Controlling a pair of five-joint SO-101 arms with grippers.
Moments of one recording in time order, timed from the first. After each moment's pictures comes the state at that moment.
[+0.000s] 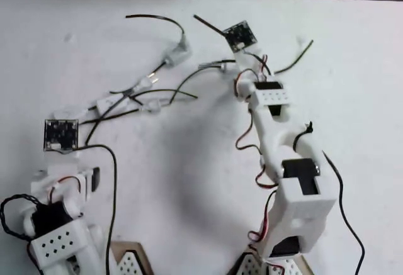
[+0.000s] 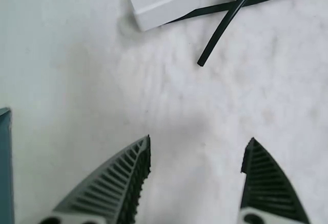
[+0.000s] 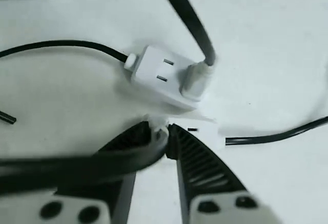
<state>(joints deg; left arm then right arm) -33.0 -80.2 83.3 61.3 -24.7 -6.9 17.6 14.2 25.1 23.3</state>
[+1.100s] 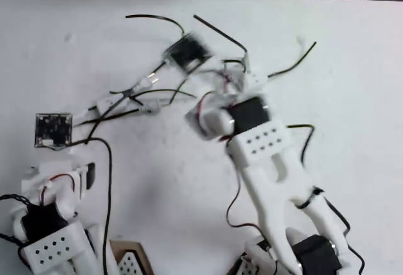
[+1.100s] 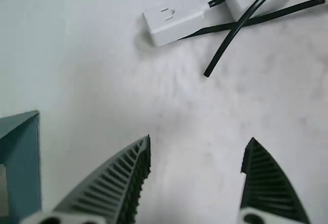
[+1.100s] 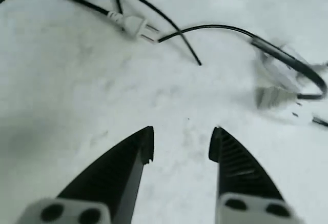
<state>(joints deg) -34.5 -80.2 72.9 70.4 -24.5 -31.0 -20.4 17.5 70.6 22.4</state>
